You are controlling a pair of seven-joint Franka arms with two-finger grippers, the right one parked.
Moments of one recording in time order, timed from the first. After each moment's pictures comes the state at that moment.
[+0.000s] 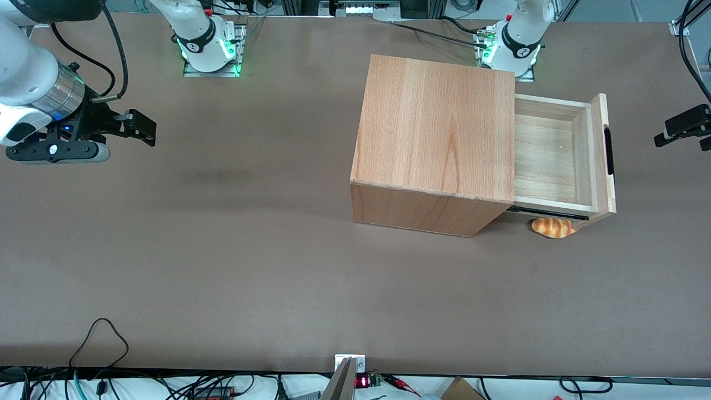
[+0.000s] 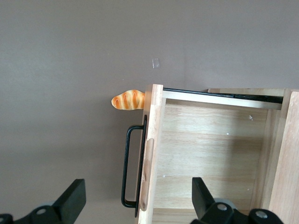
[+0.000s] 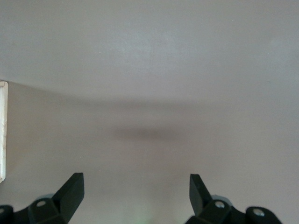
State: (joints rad) arm 0.37 0.07 -0.18 -1.49 -0.10 1.52 0.19
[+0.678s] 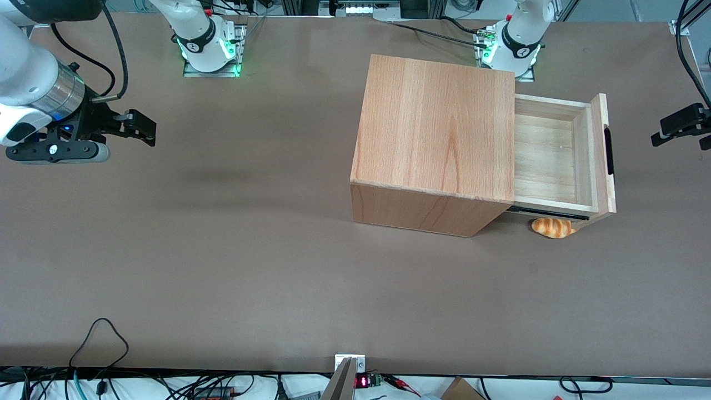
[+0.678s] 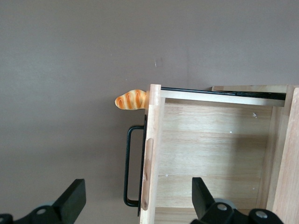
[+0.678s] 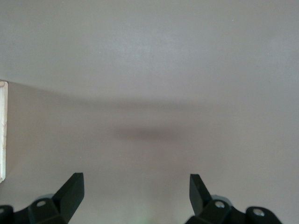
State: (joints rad) arm 0.37 0.07 -0.23 -1.48 -0.06 1.52 0.18
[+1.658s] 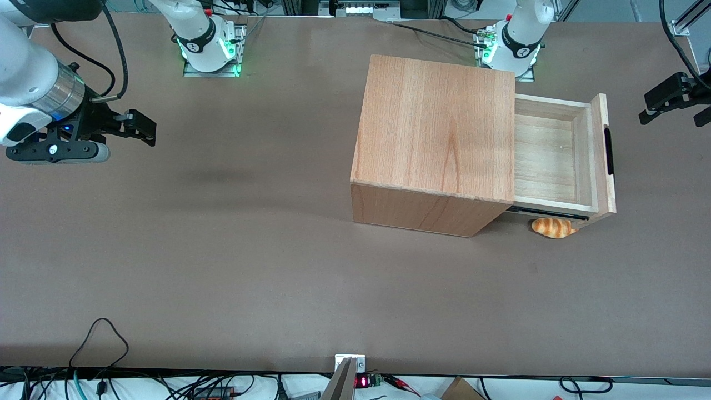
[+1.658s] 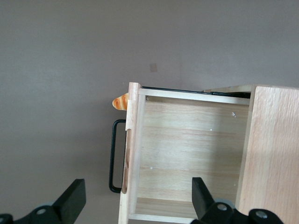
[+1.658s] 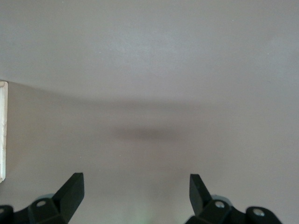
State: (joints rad) arm 0.02 -0.02 0.01 -1.47 -0.01 1.48 0.05
